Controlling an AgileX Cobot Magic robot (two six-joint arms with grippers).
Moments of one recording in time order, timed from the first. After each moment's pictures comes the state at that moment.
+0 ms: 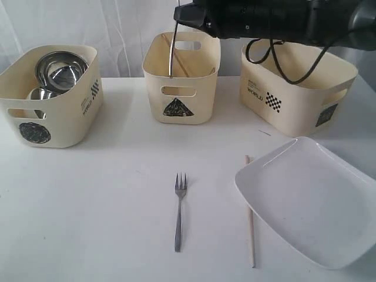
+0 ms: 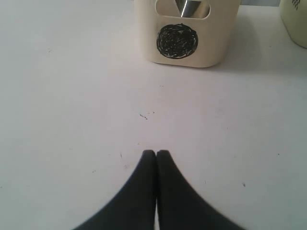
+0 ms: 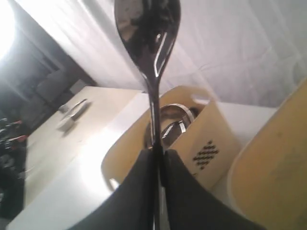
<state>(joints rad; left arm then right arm) 0.03 0.00 0.02 -0.03 0.40 -0.03 0.08 2.05 -1.66 1.70 0.86 -1.27</state>
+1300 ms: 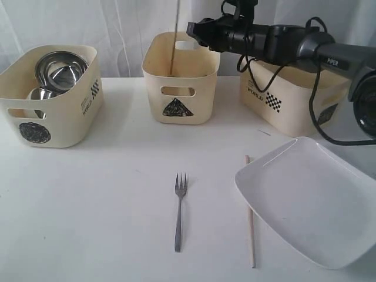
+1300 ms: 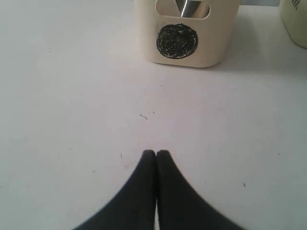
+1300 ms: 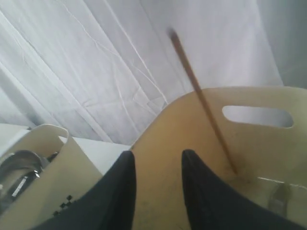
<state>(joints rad) 0.03 0.00 0.02 -0.03 0.40 -0.03 0.10 2.38 -2.02 1.74 0.49 -1.39</state>
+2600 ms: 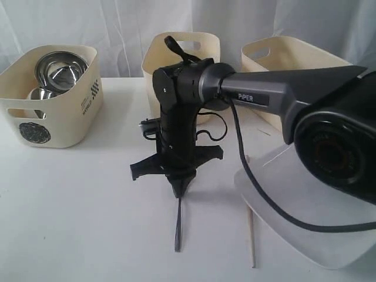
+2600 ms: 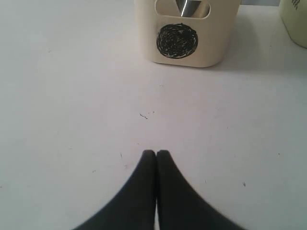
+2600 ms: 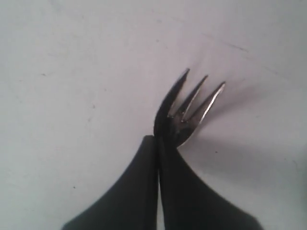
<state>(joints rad) 0.03 0.00 0.02 -0.03 0.39 -0.03 0.54 2.30 -1.84 0.10 1.22 0.28</state>
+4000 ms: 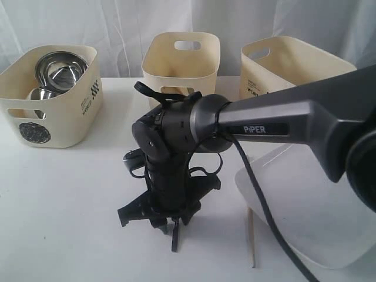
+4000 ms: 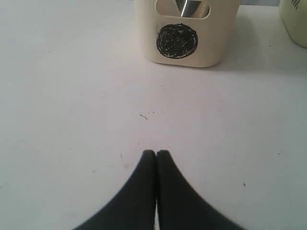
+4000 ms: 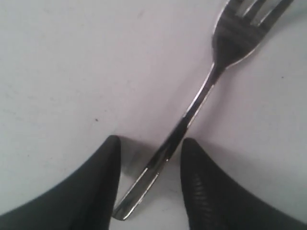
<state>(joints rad) 0.03 0.00 0.02 -0.03 0.39 -0.03 0.72 2.11 -1.46 -0.06 0.94 0.47</state>
